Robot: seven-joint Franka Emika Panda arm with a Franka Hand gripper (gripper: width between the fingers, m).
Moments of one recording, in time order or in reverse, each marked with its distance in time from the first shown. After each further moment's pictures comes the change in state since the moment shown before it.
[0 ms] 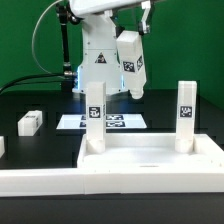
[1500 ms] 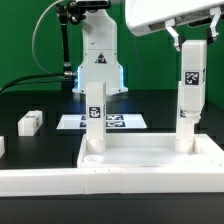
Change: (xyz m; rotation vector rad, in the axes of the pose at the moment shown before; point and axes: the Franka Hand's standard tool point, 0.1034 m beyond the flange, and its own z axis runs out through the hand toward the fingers) arm -0.011 -0.098 0.037 0.106 0.269 -0.068
